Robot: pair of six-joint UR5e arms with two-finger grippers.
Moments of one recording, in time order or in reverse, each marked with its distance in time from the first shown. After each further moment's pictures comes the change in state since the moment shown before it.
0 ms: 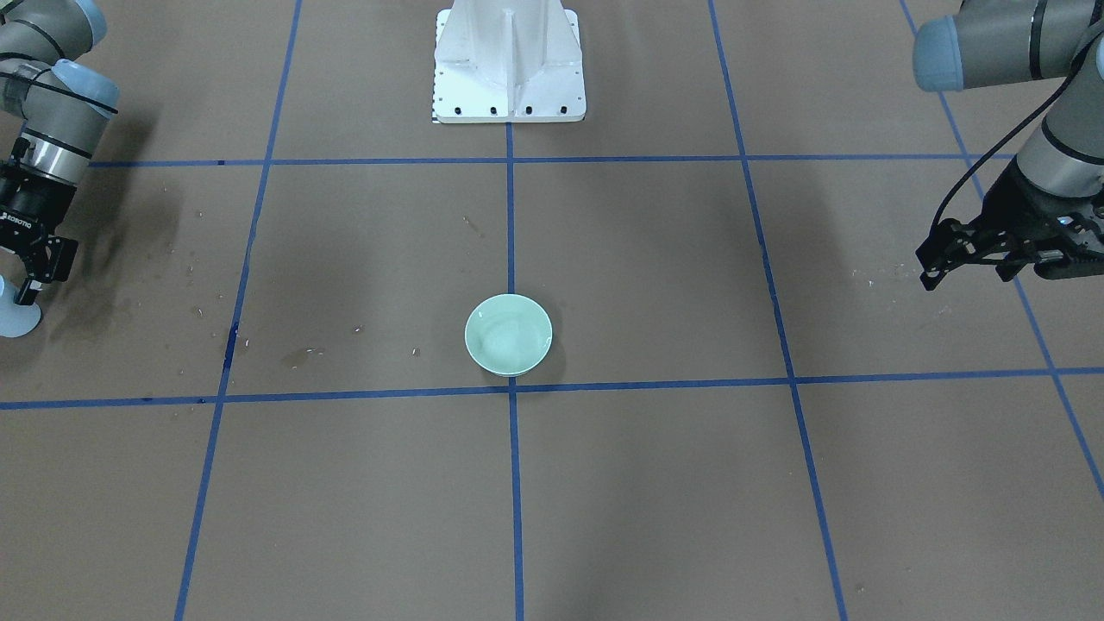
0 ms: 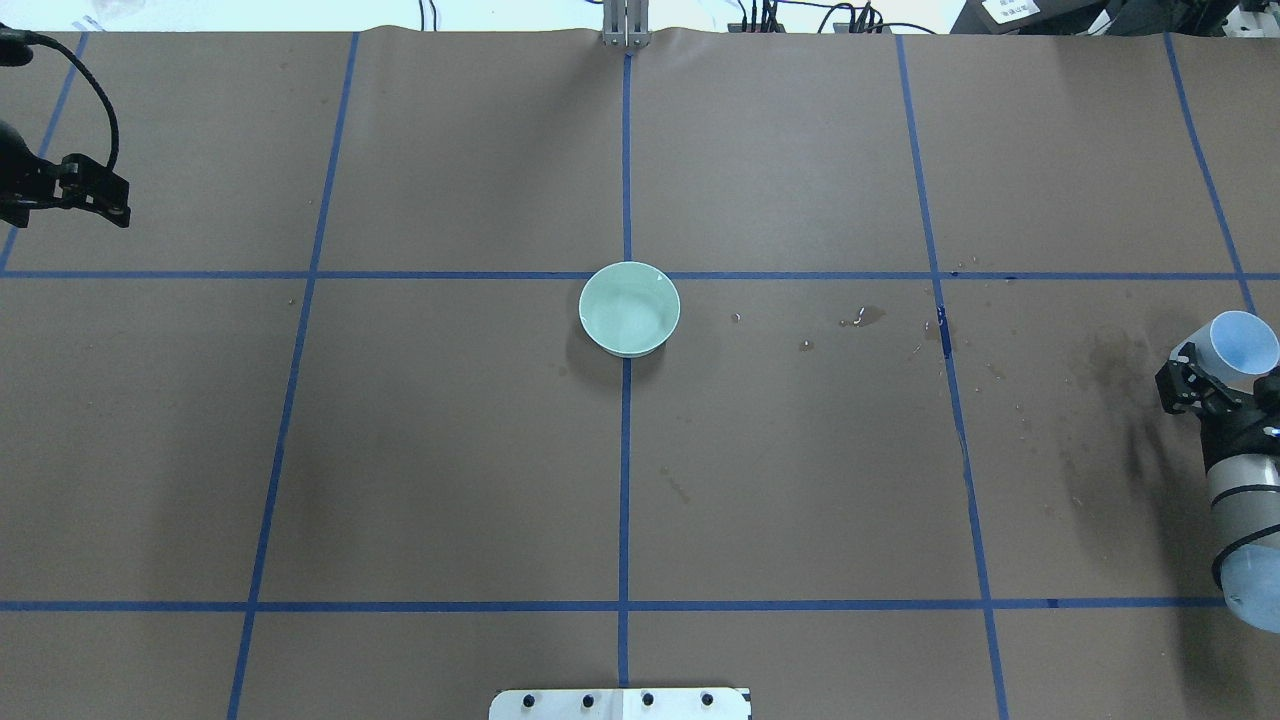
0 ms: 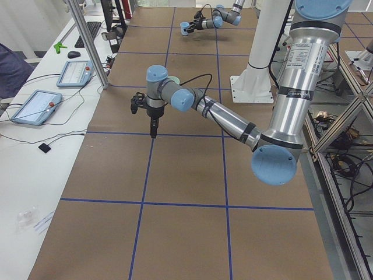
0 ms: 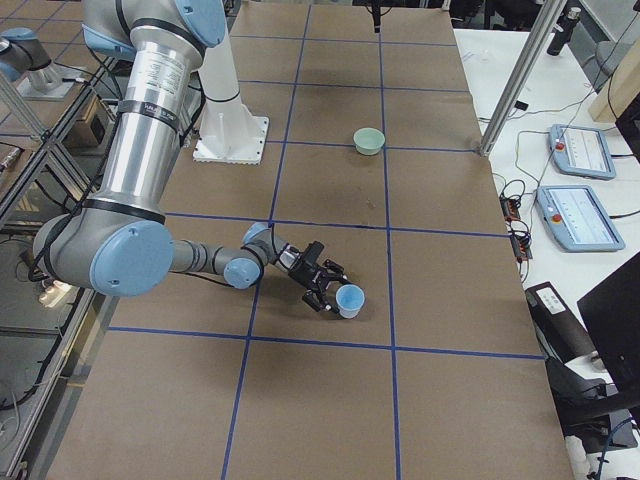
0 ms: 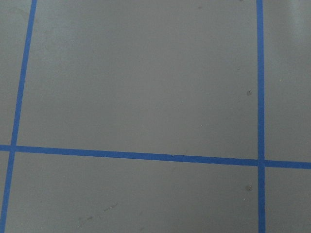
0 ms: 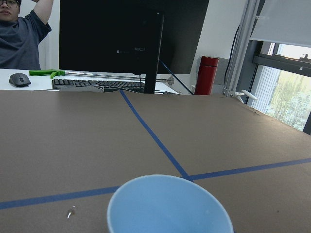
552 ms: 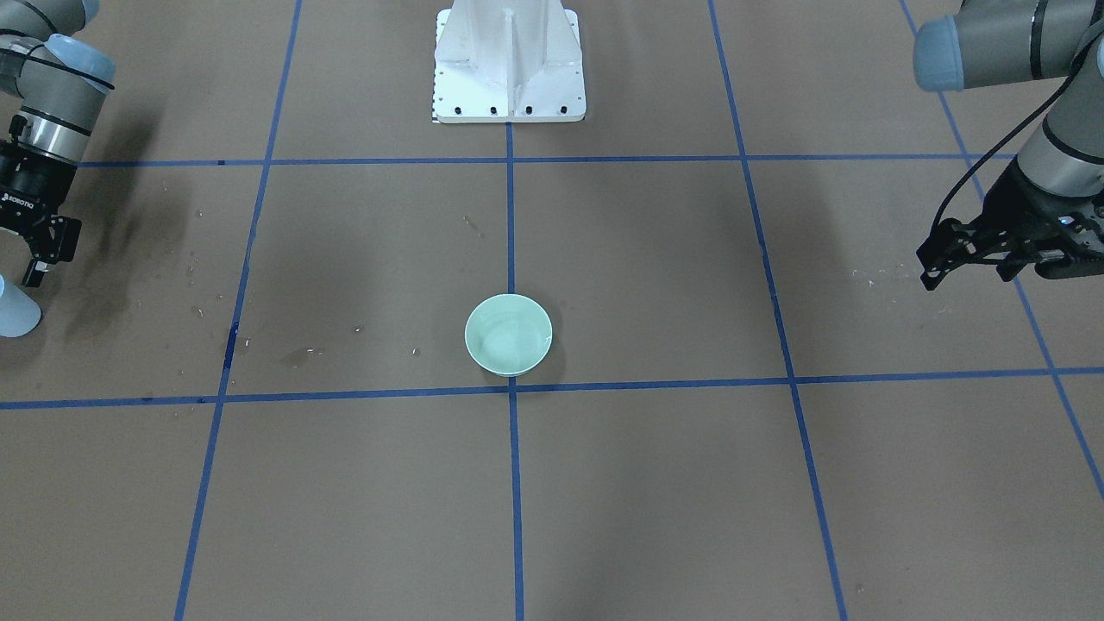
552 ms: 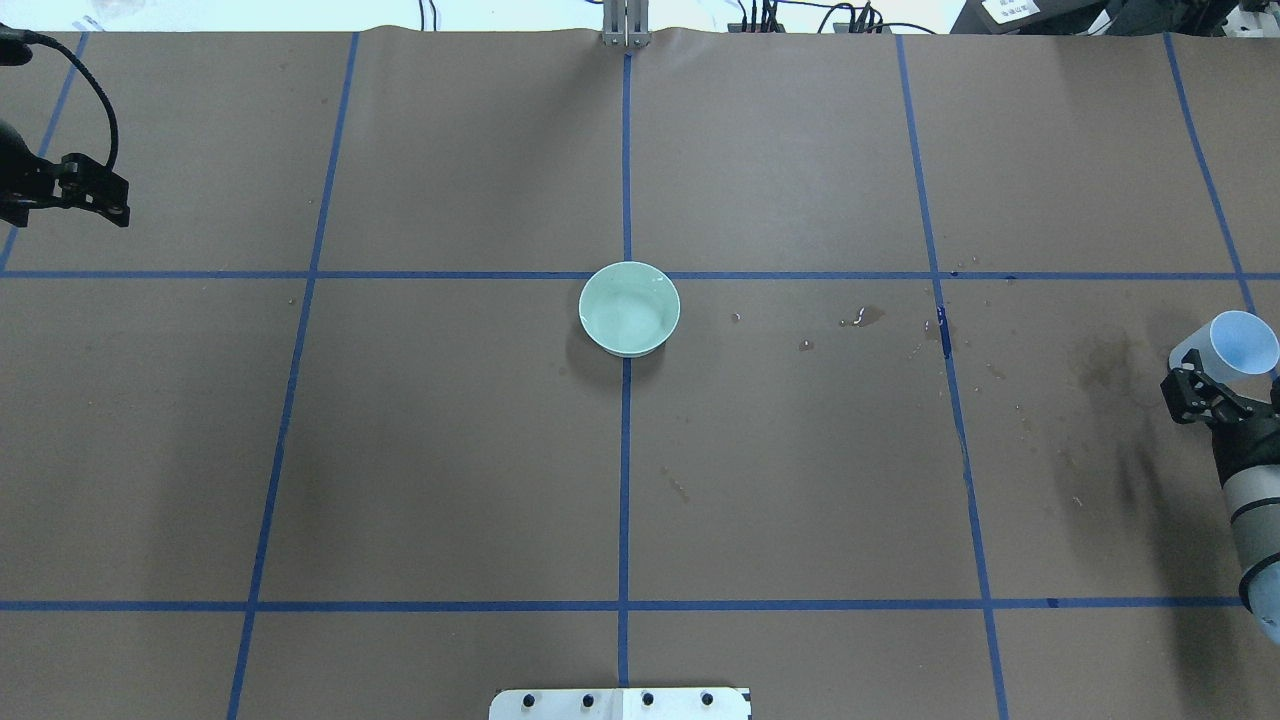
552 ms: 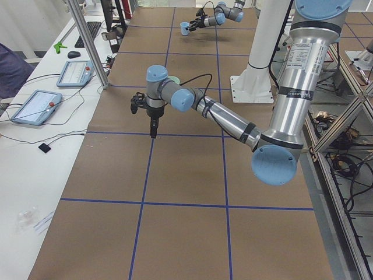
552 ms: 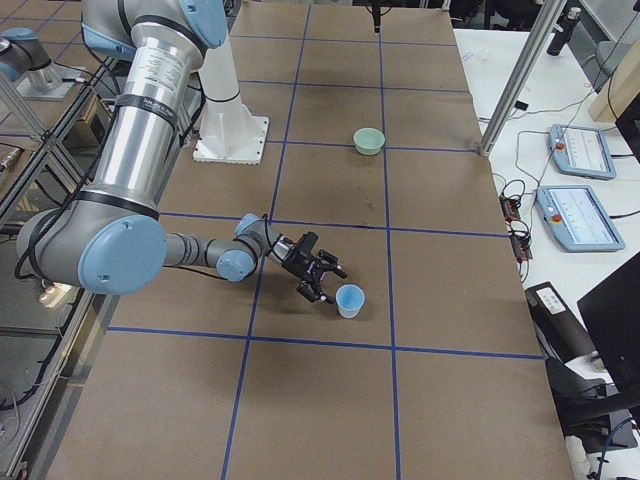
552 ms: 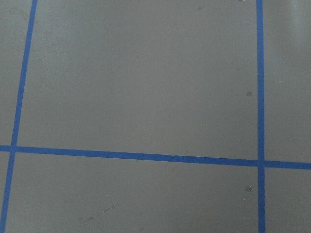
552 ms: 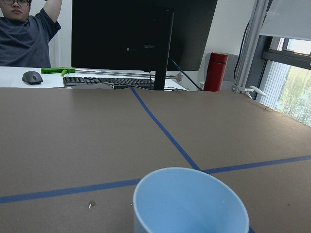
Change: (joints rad) left arm 0.000 0.000 0.000 0.000 0.000 0.000; right arm -0.034 -0.084 0.119 -0.001 0.009 -0.001
